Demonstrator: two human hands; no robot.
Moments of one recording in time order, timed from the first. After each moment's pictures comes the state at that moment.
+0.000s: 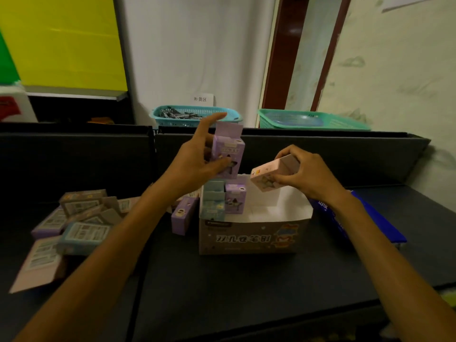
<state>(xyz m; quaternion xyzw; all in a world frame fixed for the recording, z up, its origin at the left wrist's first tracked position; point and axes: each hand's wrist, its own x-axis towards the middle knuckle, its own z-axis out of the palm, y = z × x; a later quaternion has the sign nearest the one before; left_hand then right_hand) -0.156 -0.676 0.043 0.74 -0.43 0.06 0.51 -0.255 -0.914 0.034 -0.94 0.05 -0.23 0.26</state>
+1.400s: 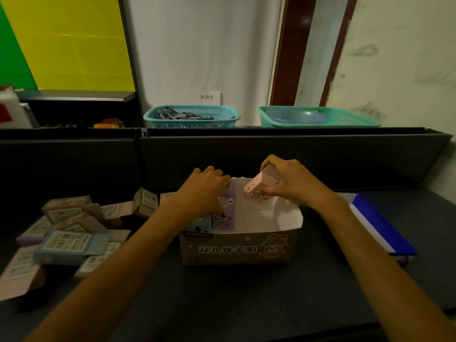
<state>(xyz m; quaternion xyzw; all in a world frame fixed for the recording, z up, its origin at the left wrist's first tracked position) -0.143 -0.743 -0.001 0.90 -0.42 0.12 -0.05 -0.226 -0.942 0.018 -0.97 0.03 -0.12 0.18</state>
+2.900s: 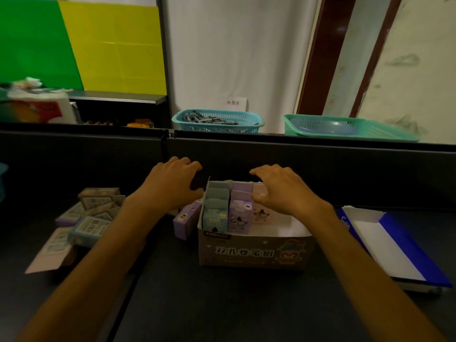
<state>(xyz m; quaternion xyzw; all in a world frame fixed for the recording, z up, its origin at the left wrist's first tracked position) -0.153 -0.665 0.035 0.96 -0.25 0.12 -0.01 -0.217 -0.886 0.030 -0.99 -0.05 -0.10 0.00</state>
